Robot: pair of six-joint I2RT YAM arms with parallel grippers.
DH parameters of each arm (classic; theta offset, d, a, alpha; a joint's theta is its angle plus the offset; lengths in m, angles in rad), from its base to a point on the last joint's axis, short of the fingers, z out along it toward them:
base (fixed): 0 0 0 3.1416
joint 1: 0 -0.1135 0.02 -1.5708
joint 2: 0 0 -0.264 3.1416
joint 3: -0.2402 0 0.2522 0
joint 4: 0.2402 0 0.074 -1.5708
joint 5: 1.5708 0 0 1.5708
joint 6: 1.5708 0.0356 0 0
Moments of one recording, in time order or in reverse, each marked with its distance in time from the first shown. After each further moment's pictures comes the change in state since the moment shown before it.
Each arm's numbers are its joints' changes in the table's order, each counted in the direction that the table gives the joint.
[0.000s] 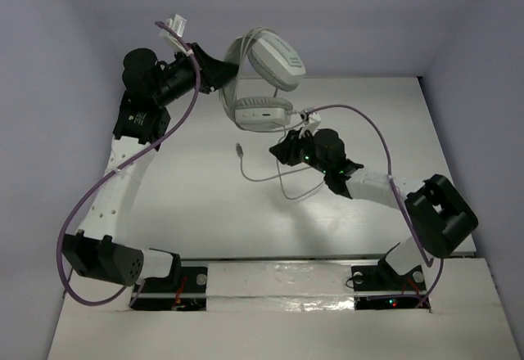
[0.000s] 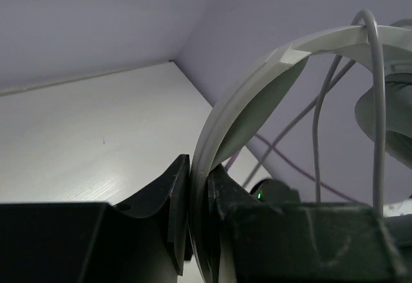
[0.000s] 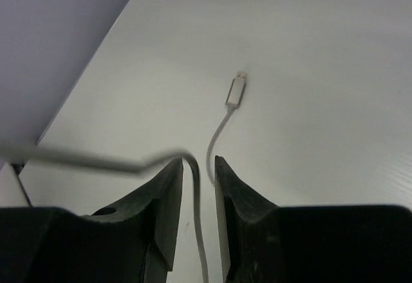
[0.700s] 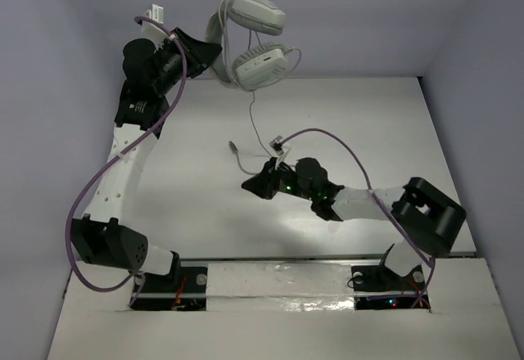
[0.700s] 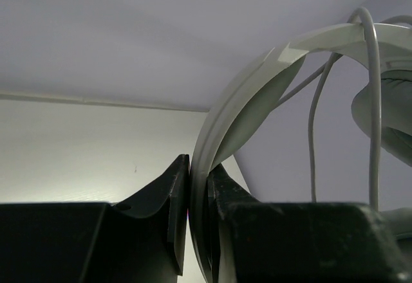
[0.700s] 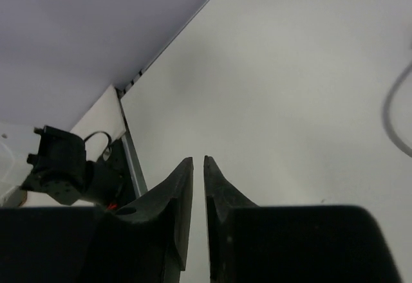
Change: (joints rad) left arm -0.054 -0.095 -0.063 -0.023 -0.290 -0.172; right arm -0.267 -0.101 0.082 -0.273 -0.145 0.115
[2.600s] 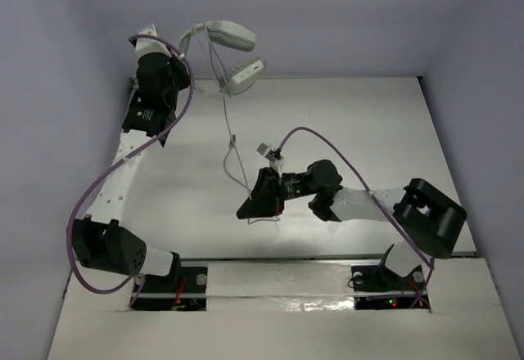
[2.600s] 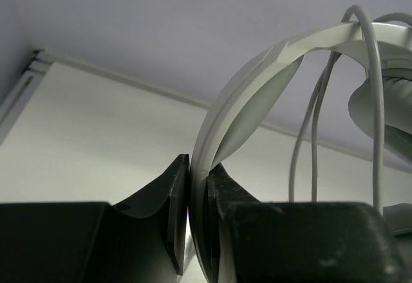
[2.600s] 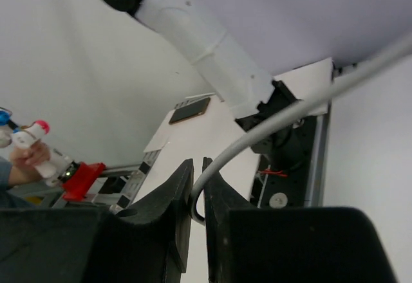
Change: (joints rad) left arm 0.029 0.034 0.093 0.126 -0.612 0.365; right arm -0.023 0.014 -0.016 -0.455 -0.595 0.310
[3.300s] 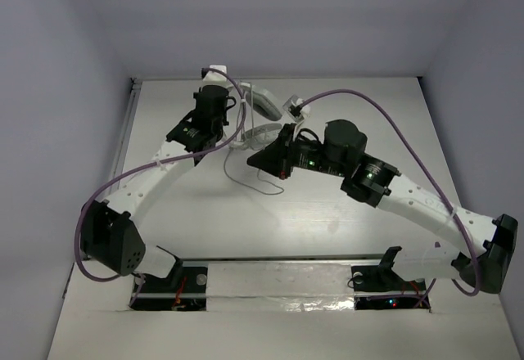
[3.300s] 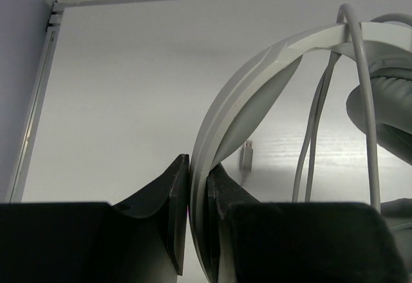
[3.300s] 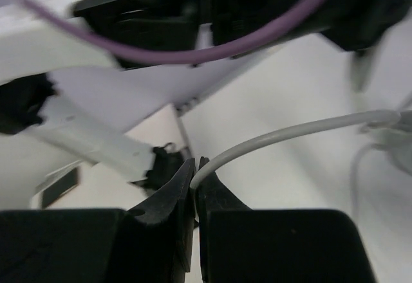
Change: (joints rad) left arm 0.305 -0.038 0.212 0.060 -0.308 0.279; right arm 0.000 0.400 -0.401 1.161 0.496 -0.403
